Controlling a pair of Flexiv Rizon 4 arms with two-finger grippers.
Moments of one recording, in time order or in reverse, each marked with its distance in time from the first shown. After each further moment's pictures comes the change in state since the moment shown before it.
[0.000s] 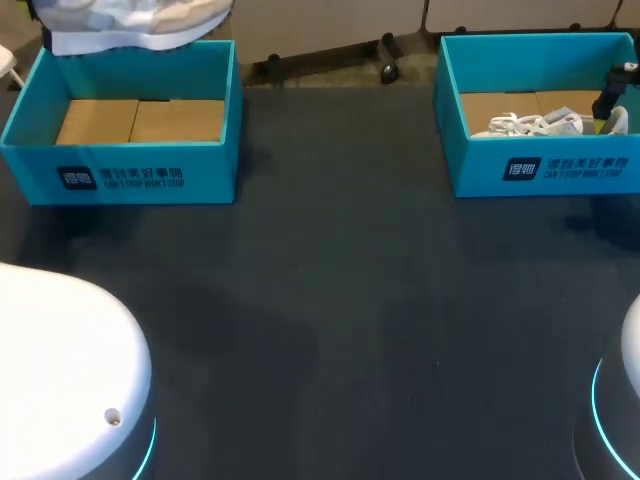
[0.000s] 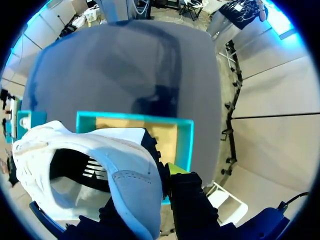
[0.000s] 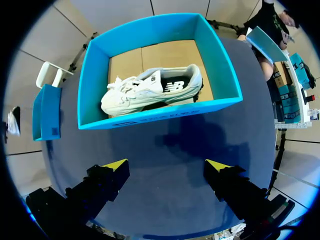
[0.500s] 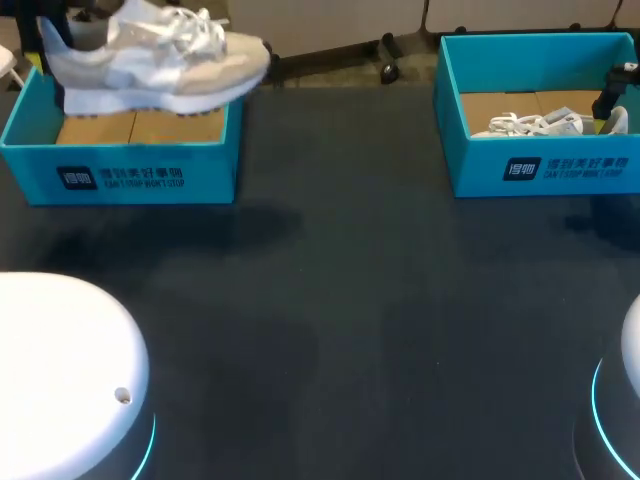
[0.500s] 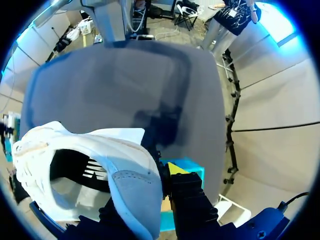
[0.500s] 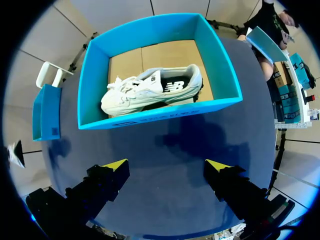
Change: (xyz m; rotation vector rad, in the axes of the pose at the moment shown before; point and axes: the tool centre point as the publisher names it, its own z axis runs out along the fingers) left arm -0.046 -0.149 0.001 0.080 0.029 0.063; right arm 0.000 0.000 0.000 0.000 0.000 0.000
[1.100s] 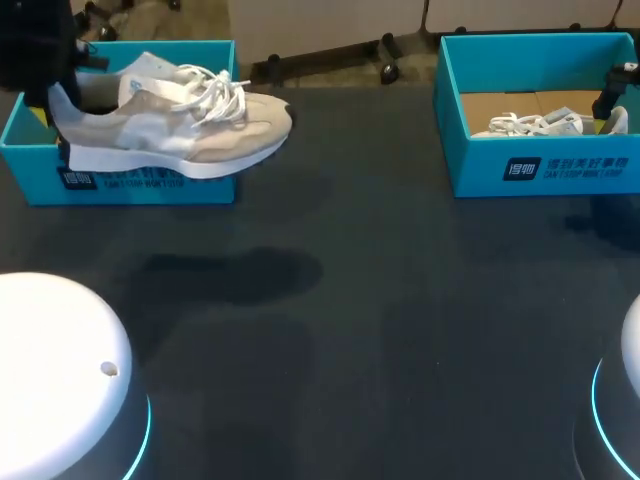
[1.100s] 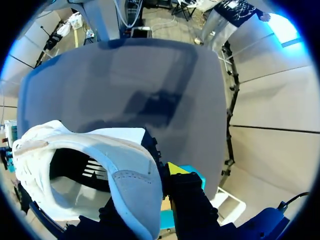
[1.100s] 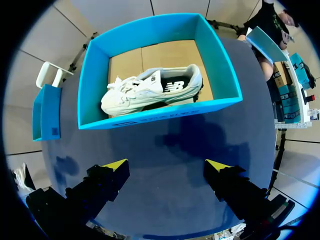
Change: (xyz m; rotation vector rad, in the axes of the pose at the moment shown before) left arm -0.023 -0.080 0.008 -0.145 0.031 0.014; right arm 0.000 0.000 0.000 0.000 0.000 0.000
